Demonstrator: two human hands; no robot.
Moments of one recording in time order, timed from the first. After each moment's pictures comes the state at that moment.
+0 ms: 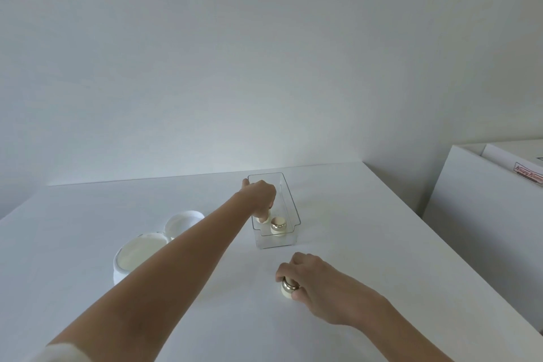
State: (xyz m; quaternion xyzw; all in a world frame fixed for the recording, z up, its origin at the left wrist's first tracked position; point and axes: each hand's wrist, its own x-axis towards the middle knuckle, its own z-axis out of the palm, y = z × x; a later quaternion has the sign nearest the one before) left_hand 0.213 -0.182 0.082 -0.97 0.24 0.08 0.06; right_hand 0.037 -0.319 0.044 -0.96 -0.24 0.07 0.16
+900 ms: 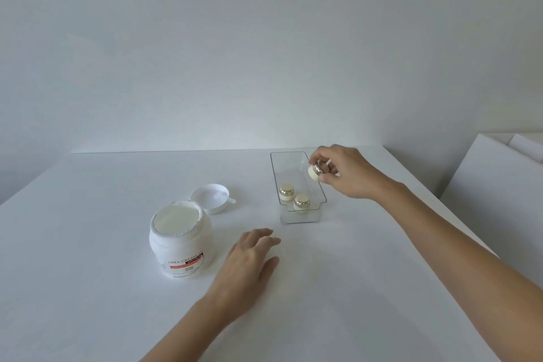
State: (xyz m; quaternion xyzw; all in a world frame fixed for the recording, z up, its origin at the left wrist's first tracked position) left_hand 0.047 -0.095 0.001 -0.94 0.24 -0.06 -0.25; right_hand 0.134 -0.330 0.117 -0.96 -0.15 -0.07 0.24
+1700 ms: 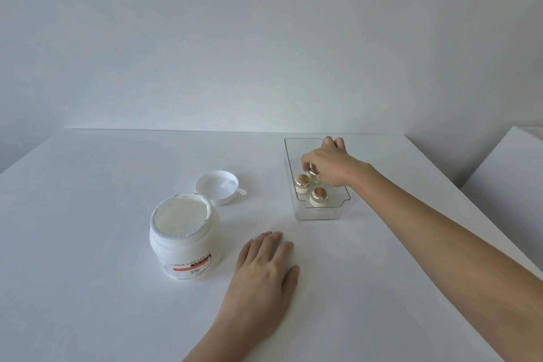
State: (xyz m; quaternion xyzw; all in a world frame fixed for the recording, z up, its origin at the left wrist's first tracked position) left_hand 0.041 -0.101 -0.019 -0.95 0.22 -0.10 -0.22; right_hand 0.231 -0.292 0.059 -0.98 -0.19 0.01 -0.08
